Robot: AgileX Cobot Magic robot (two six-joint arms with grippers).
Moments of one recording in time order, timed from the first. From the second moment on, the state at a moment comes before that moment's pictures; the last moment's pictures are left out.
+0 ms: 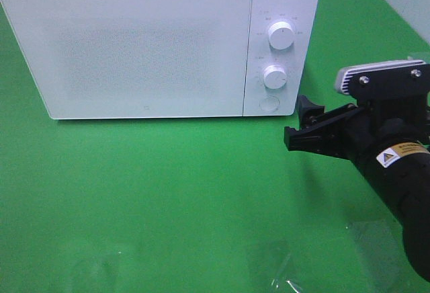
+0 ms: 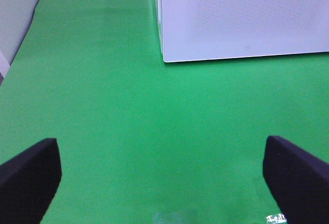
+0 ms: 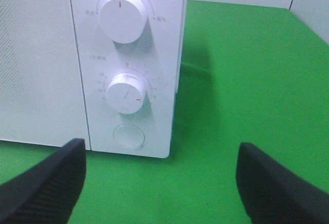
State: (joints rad) left arm -0.02 0.00 -0.51 -0.06 1.04 0.08; right arm 0.80 1.64 -0.31 0.76 -1.21 -0.23
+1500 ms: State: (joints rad) left arm -0.02 0.00 -0.51 -0.06 1.04 0.08; right arm 0.71 2.01 -0.75 0.75 -1.20 -0.26
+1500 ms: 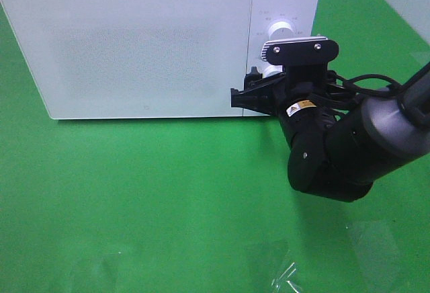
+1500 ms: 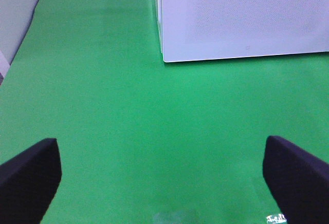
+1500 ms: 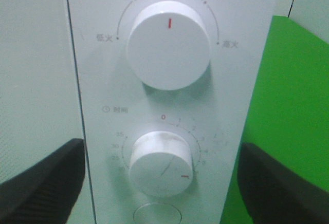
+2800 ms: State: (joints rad) left arm -0.02 0.00 -0.51 -0.06 1.04 0.08; right arm 0.65 2.11 -0.84 0.72 -1.15 -0.25
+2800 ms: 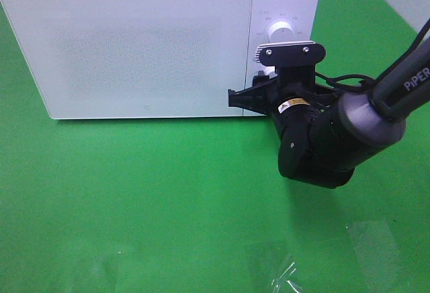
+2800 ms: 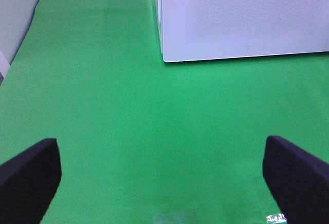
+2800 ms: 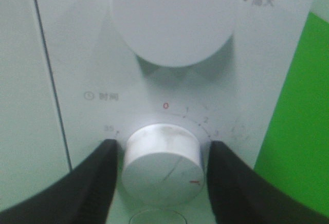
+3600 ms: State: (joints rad) left arm -0.02 0.00 -0.51 -0.06 1.04 0.08; right arm 0.65 2.12 -0.83 0.65 -1.17 0.21
